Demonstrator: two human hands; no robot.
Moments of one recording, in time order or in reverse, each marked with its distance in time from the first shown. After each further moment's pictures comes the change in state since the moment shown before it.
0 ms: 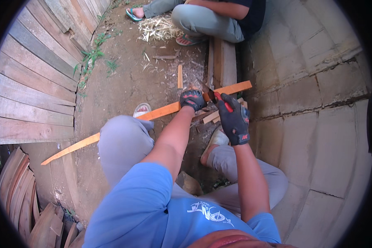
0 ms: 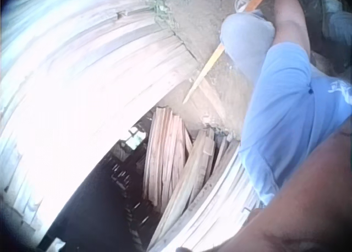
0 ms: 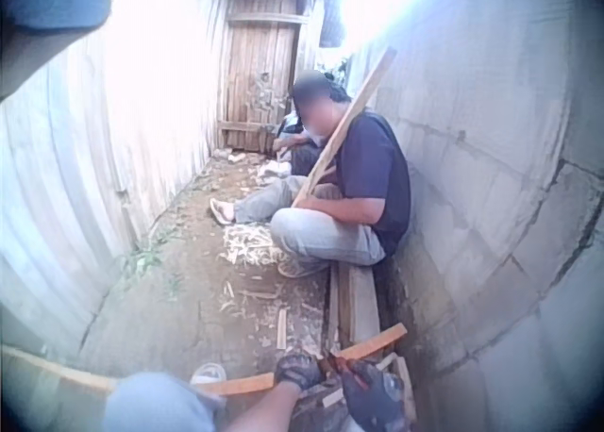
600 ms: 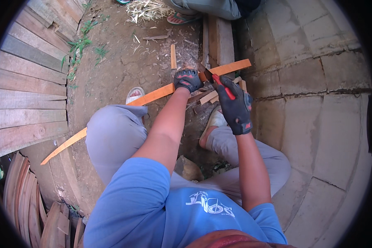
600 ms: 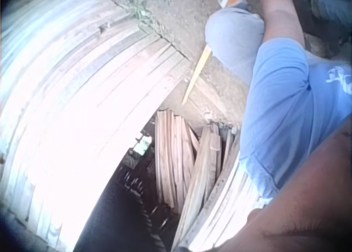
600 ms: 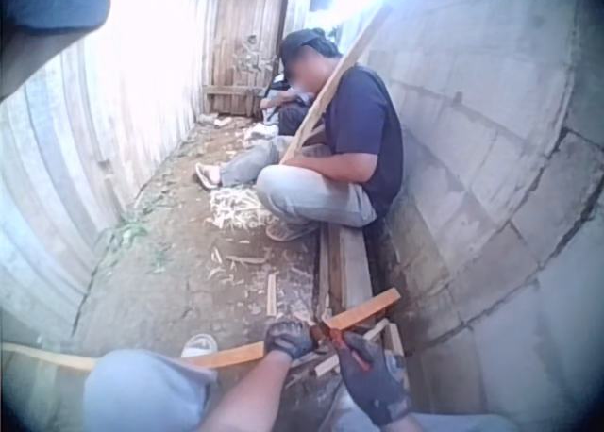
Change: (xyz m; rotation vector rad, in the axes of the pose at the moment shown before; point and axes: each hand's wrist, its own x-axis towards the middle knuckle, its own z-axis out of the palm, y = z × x) left_hand 0.001 -0.003 -0.010 -0.028 0.027 -0.010; right_hand -0.006 -0.021 -0.018 -0.034 -0.066 0.015
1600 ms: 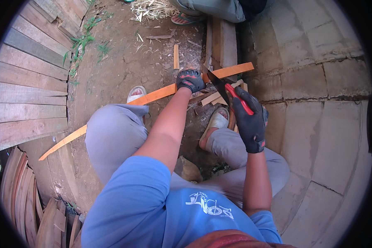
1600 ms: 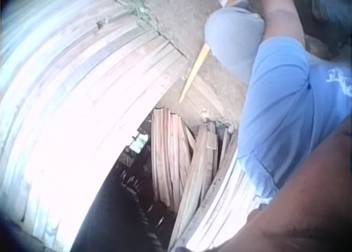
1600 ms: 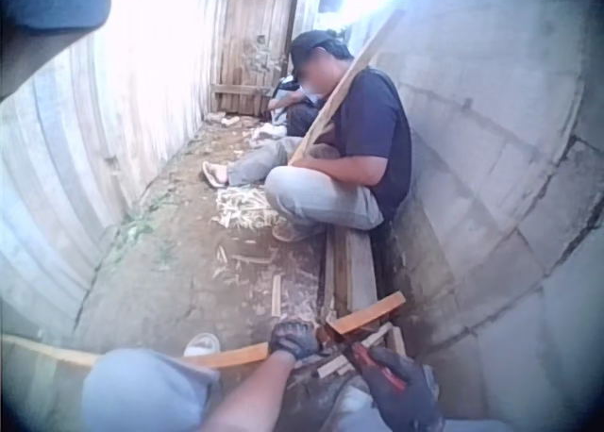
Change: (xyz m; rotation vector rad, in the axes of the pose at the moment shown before) left_hand 0.004 -0.004 0.003 -0.011 -0.006 0.034; right_hand -0.025 -0.026 -0.053 -0.037 -0.010 0.026
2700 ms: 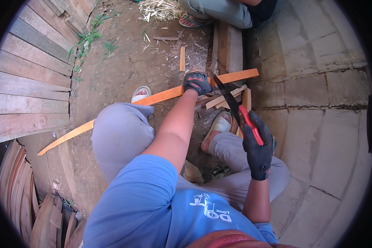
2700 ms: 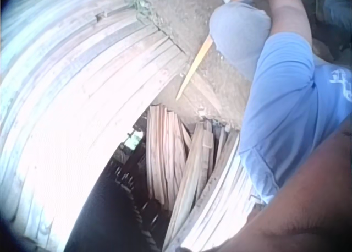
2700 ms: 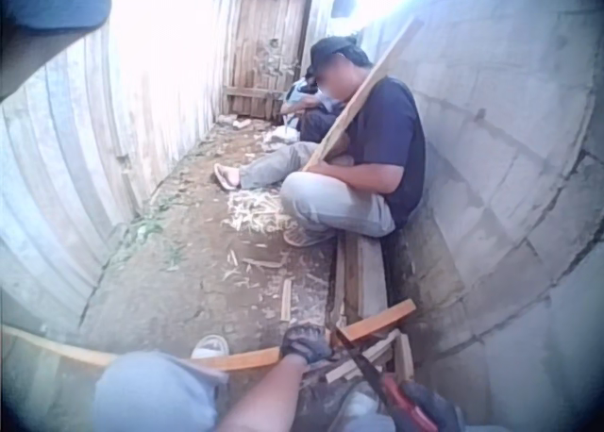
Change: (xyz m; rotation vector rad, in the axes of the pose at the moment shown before) left_hand -0.005 0.000 -0.006 -0.051 0.052 0.020; right_hand -0.053 -0.028 -0.028 0.095 -0.036 0.260
